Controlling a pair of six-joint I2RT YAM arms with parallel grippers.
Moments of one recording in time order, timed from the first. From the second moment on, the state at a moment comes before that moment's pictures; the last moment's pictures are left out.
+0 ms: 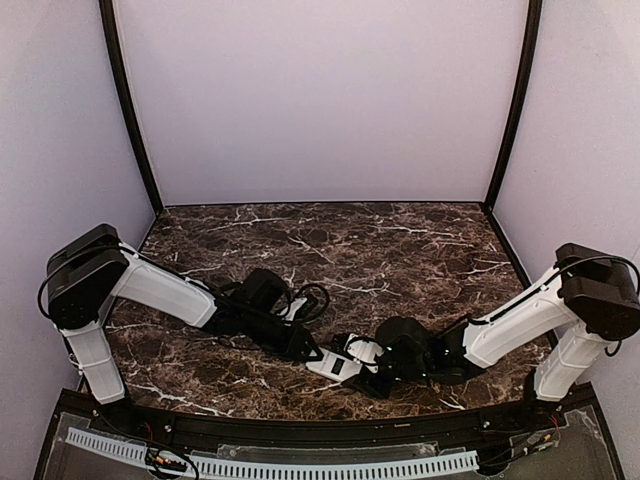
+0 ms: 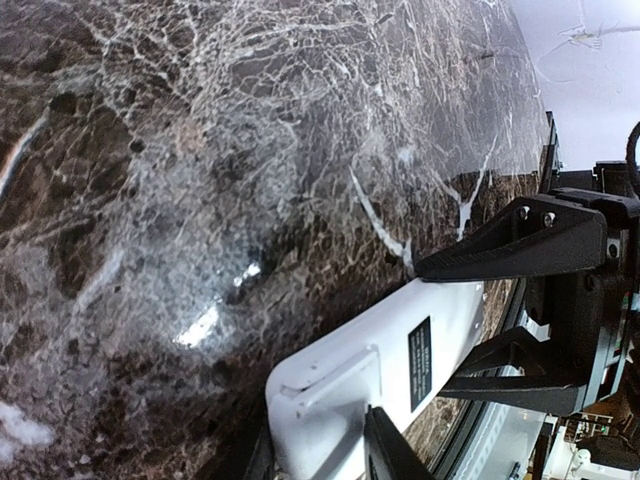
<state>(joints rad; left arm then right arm) -0.91 1.82 0.83 0.08 0.53 -0.61 1.20 1.63 0.55 0.31 0.03 -0.03</state>
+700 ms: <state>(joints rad) -0.92 1.80 0.86 0.02 0.52 -0.55 1.20 1.63 0.55 0.32 0.03 -0.04</state>
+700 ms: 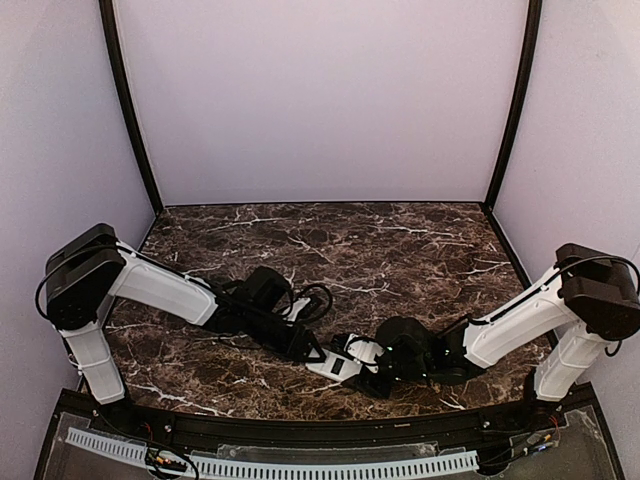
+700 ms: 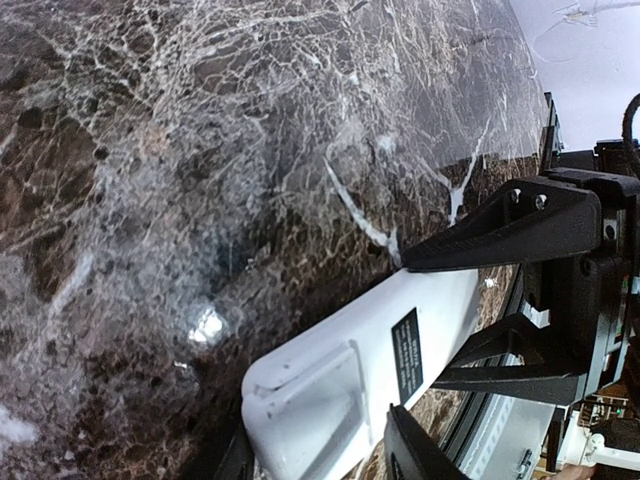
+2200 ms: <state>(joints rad) -0.86 1.75 0.78 0.03 0.55 -0.58 1.21 1.63 0.64 0.18 0.04 -0.04</state>
